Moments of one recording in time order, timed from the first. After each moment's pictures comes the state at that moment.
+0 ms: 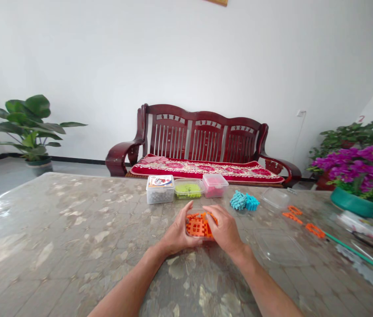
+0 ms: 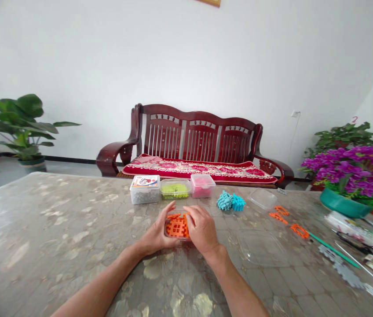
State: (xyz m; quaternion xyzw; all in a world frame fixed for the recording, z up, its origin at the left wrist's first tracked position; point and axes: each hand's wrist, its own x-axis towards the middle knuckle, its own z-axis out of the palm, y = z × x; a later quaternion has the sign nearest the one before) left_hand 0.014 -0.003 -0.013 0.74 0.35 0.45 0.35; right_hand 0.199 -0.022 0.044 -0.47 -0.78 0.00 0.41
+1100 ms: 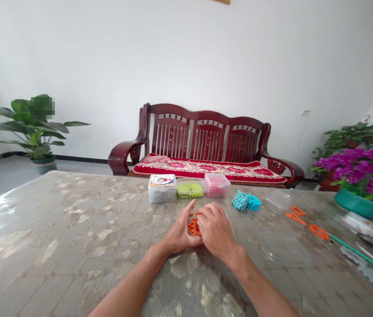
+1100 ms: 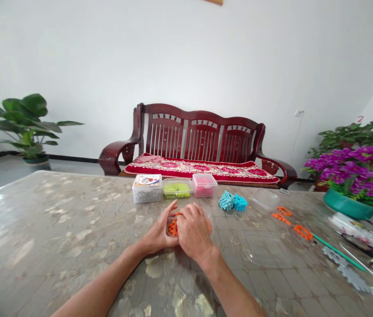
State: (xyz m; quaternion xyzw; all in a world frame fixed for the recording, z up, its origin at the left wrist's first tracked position) left_hand 0.015 -0.003 -0.014 0.75 0.35 0.45 0.34; right_hand 0.175 -0.031 0.050 -0.44 -0.86 -0.12 0.25
